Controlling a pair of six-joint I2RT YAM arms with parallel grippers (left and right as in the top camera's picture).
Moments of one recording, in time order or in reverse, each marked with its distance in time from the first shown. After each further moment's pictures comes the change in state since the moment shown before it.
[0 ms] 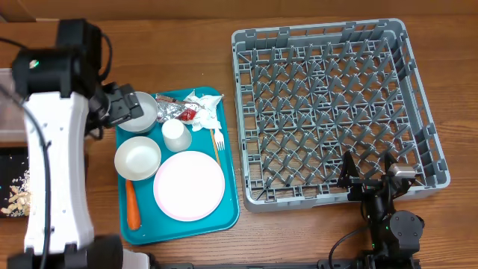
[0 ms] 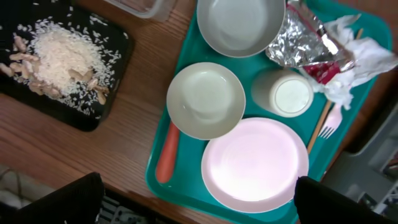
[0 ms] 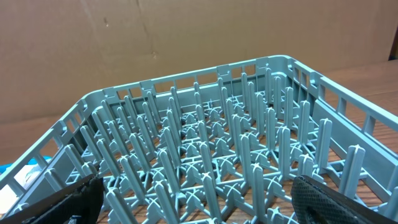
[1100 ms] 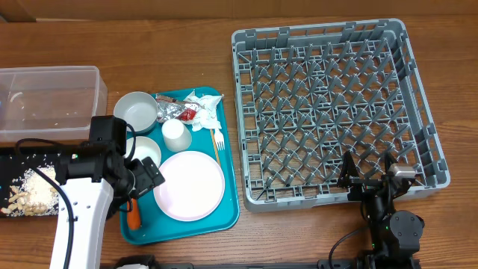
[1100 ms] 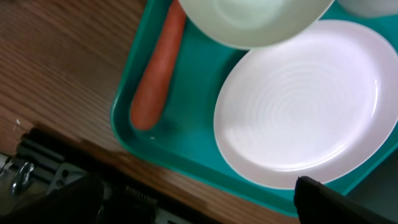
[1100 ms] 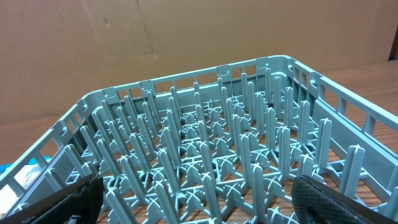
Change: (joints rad) left arm 0.001 -0.419 -0.899 0.328 0.106 -0.150; right arm 0.000 0.000 0.000 0.000 0.000 0.000
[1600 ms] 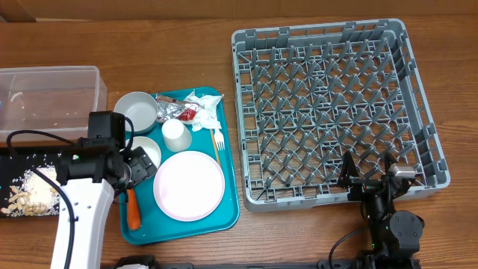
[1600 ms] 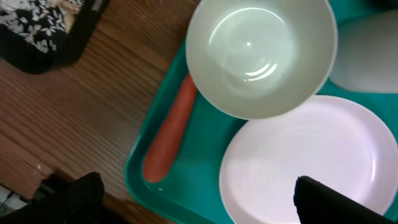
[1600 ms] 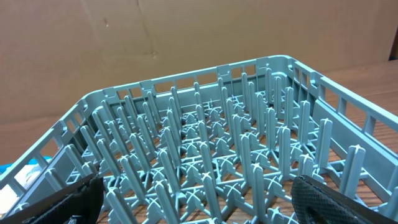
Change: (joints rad) left arm 0.000 -0.002 -0.021 0.142 -0.160 -0.007; right arm 0.000 0.000 0.000 0.000 0.000 0.000
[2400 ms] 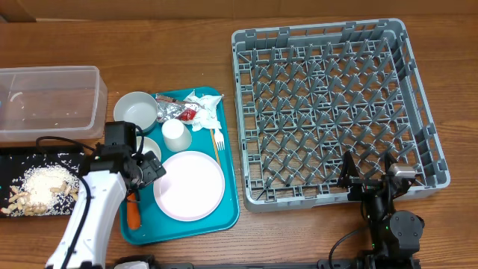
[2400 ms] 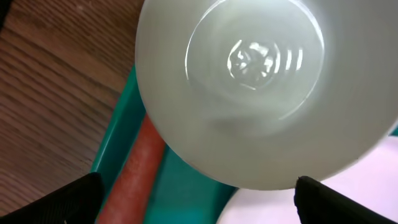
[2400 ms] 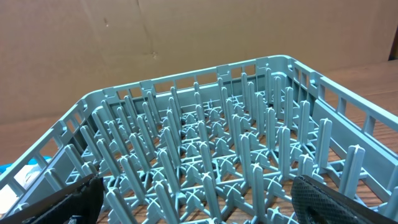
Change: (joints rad) left arm 0.023 0.127 -0.243 0.358 0.062 0.039; right arm 0.000 0.000 0.000 0.000 0.000 0.000
